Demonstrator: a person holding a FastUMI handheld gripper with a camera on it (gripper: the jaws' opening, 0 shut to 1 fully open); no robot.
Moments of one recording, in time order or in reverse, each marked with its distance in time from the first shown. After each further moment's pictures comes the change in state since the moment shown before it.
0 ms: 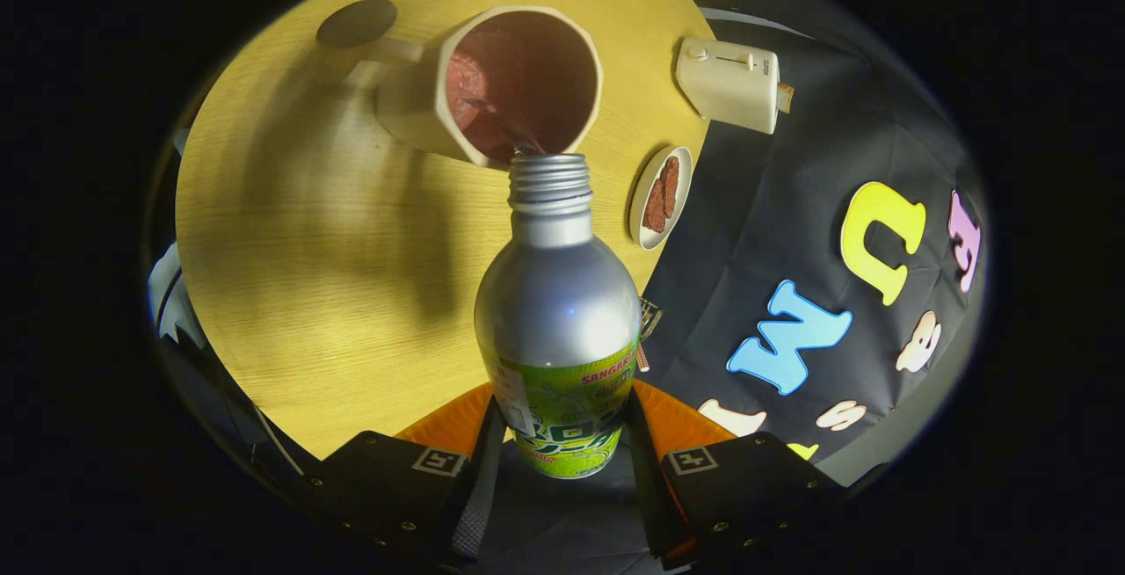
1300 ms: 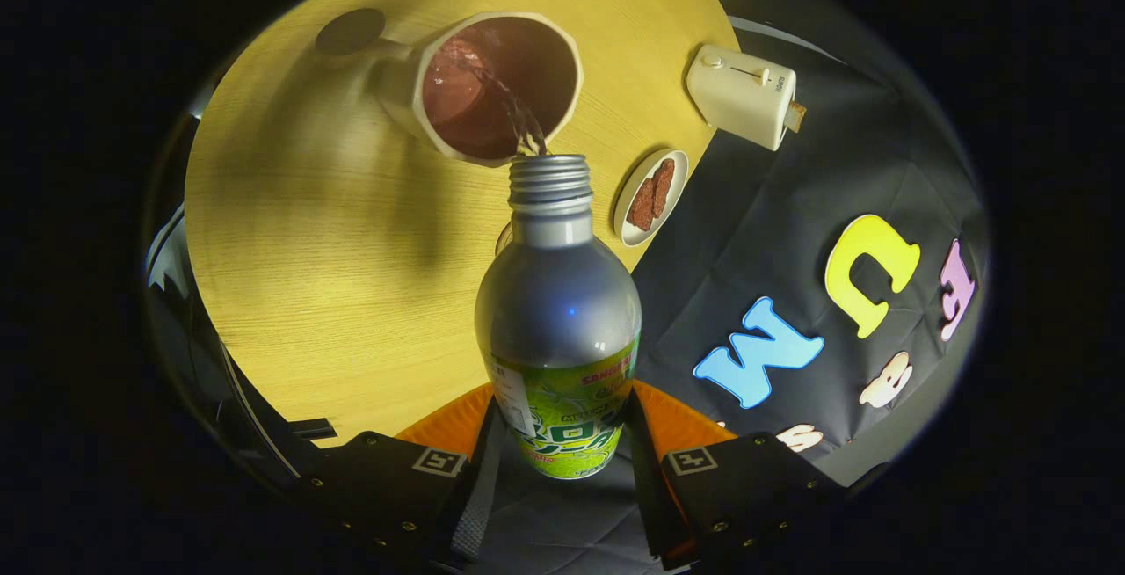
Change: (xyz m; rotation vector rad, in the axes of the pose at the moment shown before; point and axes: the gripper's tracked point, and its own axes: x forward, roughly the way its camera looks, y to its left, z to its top) arm -0.016 -0.033 -0.004 -0.149 0.052 -0.030
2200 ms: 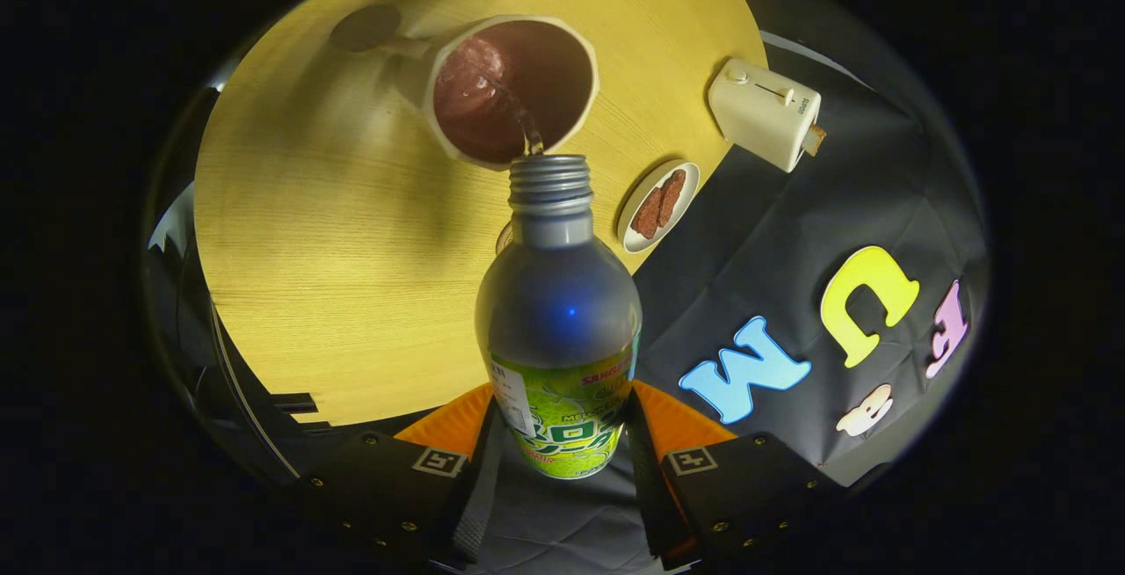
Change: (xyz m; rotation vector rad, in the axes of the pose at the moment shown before) arm -0.002 -0.011 0.003 -0.097 0.006 -0.002
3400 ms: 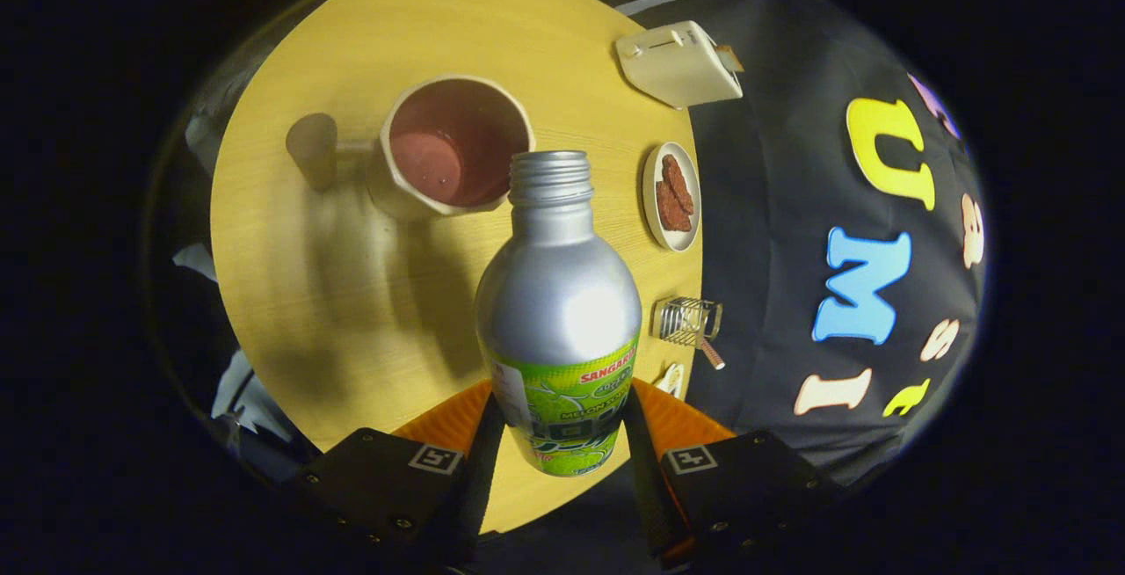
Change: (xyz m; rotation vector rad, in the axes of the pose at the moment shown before) arm 0.017 0.068 0.026 0.642 -0.291 0.258
